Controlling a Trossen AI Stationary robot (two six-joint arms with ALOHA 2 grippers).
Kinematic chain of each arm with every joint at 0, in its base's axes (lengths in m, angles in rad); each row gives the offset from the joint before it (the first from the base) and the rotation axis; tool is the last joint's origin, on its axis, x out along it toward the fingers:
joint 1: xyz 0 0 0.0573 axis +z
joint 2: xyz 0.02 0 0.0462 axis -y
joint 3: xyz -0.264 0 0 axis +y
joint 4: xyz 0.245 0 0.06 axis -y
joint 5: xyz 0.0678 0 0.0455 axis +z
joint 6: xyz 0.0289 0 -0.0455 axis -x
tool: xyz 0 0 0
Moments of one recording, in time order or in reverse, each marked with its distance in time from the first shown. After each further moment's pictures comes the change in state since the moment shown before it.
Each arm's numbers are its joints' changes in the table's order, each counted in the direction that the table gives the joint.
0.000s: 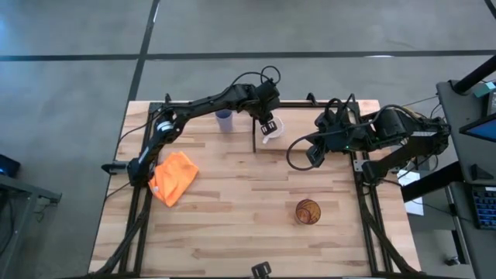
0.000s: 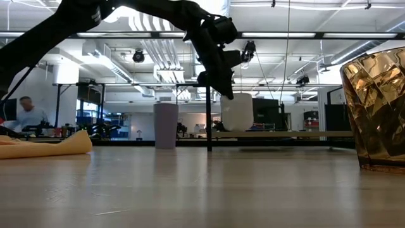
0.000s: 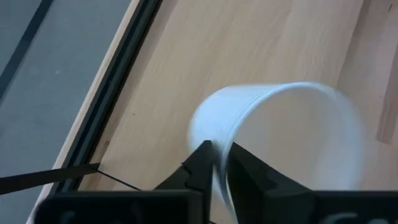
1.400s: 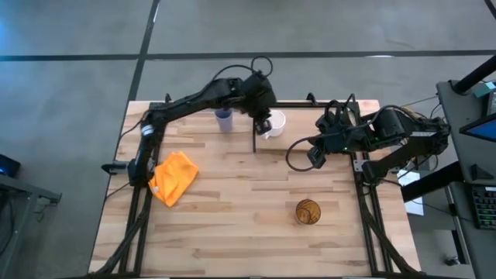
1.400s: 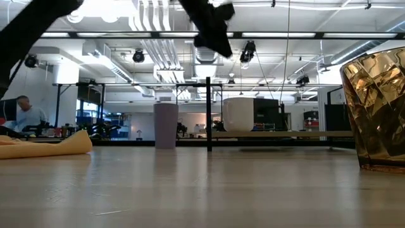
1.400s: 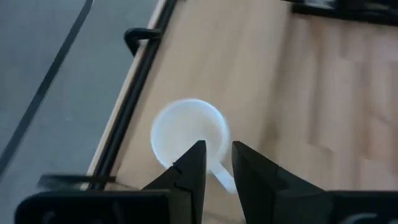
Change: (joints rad) left arm -0.086 0.202 -0.051 -0.097 0.003 -0.053; right arm -0.002 -0.006 0.000 -0.062 0.041 -0.067
